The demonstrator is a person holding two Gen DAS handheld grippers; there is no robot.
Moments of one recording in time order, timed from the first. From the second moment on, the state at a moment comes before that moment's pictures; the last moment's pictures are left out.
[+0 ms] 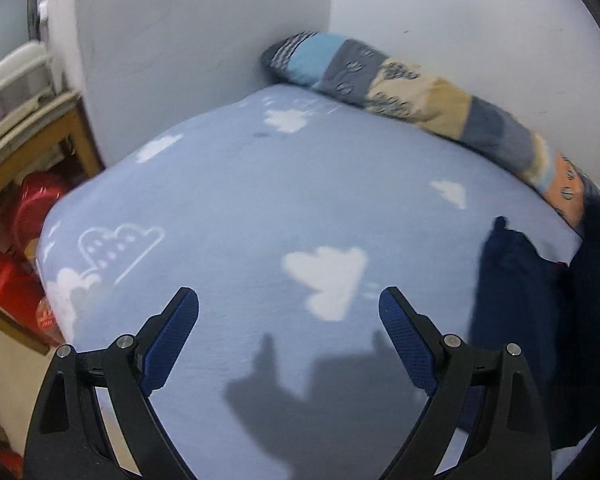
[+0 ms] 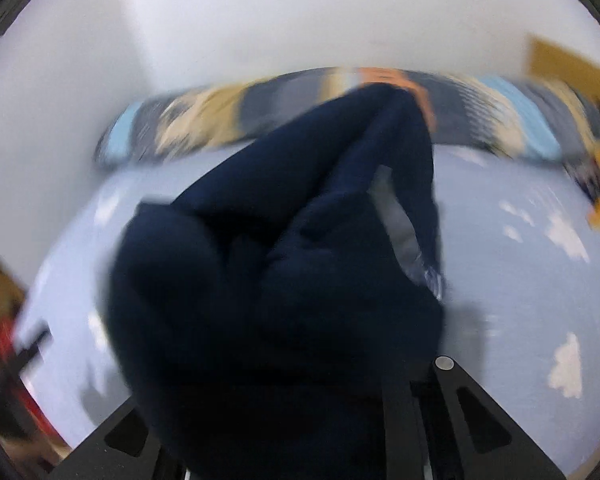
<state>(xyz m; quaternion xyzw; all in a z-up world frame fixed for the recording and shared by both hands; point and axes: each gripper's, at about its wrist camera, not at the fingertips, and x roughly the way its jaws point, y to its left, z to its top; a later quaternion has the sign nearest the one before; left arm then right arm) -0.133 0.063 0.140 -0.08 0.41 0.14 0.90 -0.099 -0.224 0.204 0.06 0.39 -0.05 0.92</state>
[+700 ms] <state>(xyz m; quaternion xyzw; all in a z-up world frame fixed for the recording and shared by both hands) -0.128 0.093 0.131 -0.14 0.42 0.09 0.89 -0.092 -0.067 0.109 -0.11 0.43 -0.06 0.89</state>
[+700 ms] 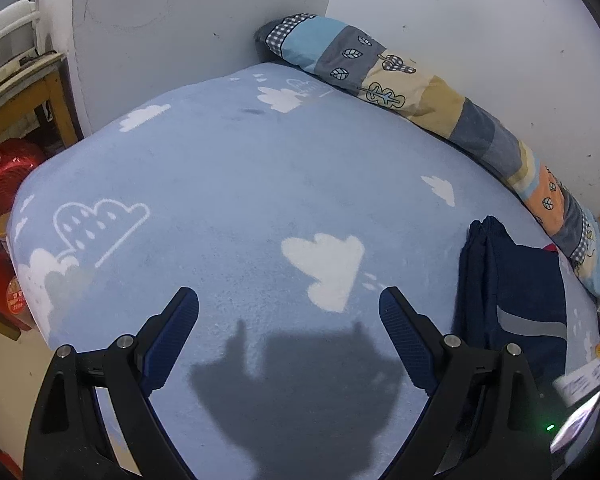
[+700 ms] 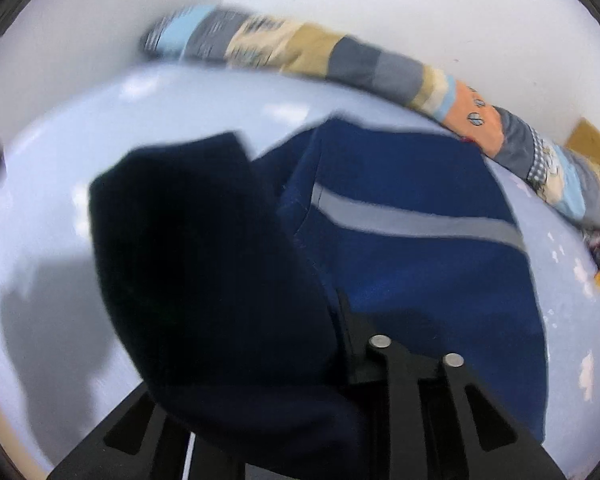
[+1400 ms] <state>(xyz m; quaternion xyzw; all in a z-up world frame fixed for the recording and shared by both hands) -0.137 0.004 0.143 -0.08 0.39 -0.10 0.91 -0.179 -0.189 0.209 0.06 0.39 0.10 0.91</state>
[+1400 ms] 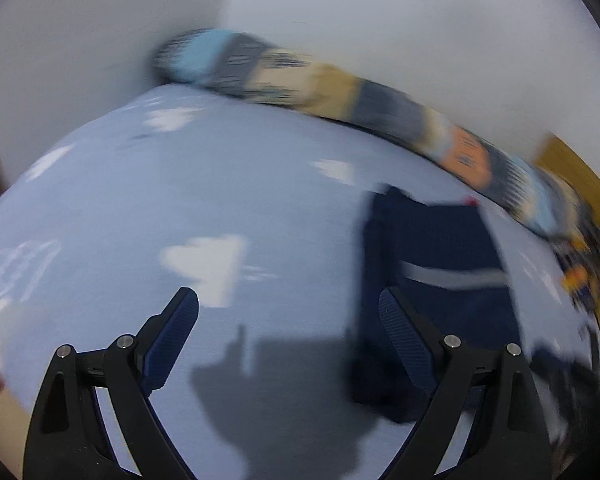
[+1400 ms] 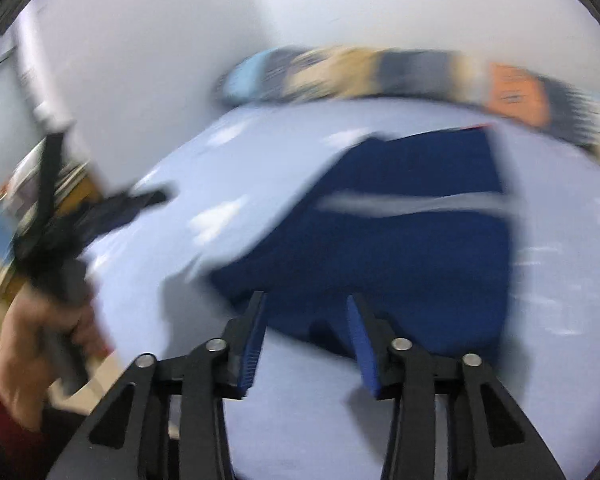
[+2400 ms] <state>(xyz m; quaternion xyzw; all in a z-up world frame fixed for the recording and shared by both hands) -0.083 -0.130 0.084 -0.01 0.44 -0.15 0.89 -0.045 -0.315 0.214 0.13 0.43 0.03 0.89</state>
